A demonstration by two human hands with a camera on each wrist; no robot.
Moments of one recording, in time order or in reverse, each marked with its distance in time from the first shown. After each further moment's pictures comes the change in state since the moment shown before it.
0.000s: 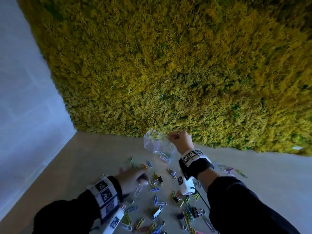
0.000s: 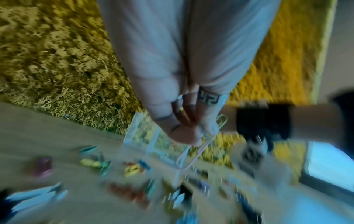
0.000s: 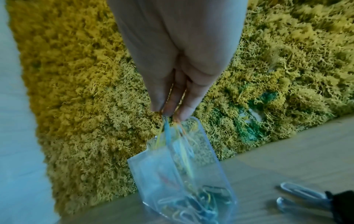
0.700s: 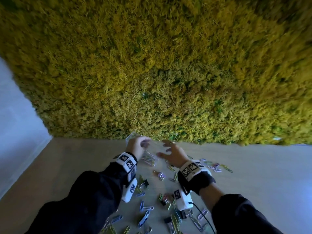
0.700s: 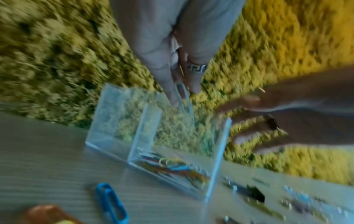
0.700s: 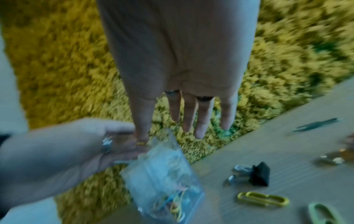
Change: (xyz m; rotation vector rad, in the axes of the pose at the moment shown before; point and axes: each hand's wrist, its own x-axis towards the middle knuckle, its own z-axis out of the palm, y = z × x) left_hand 0.120 0.029 -0.021 -0.222 0.563 0.006; right_hand -0.026 0.041 -0.014 -0.060 -0.241 0.083
